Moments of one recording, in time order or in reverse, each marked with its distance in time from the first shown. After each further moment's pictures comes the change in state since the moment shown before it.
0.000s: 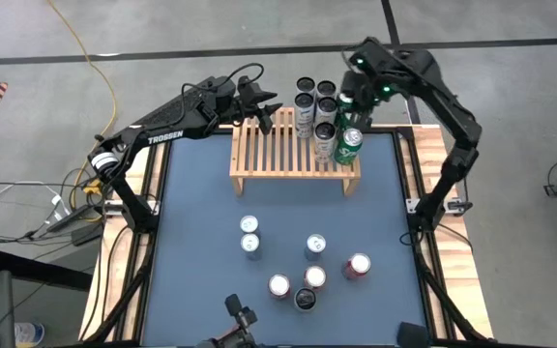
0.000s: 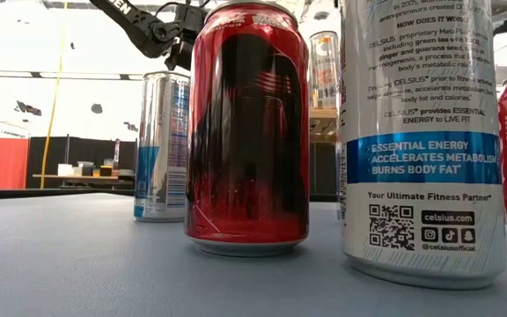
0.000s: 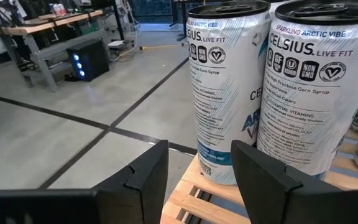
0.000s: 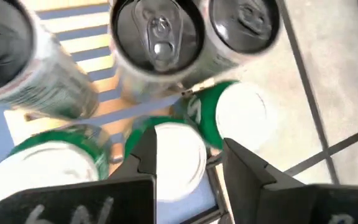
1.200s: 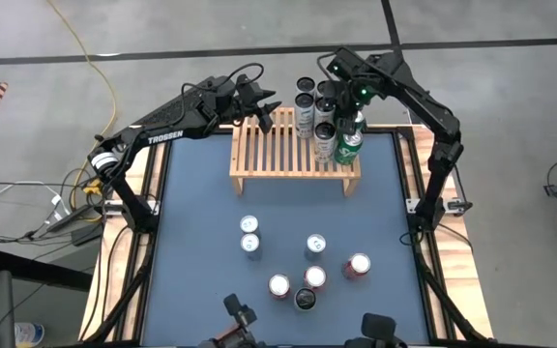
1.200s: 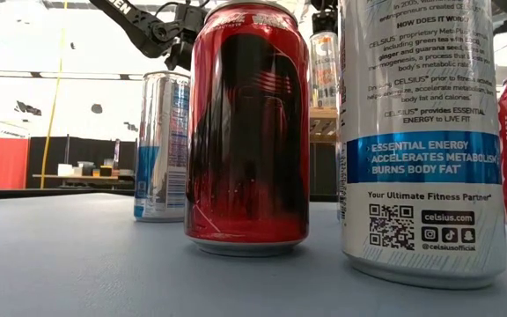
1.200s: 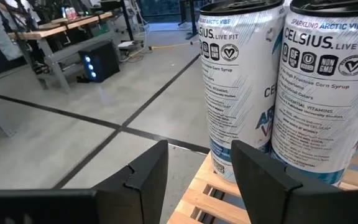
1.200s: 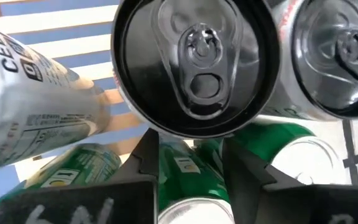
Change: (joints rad) left arm 0.000 0.000 0.000 0.000 -0.041 0.038; right arm 0.015 0.136 -0.001 0.019 -0.056 -0.038
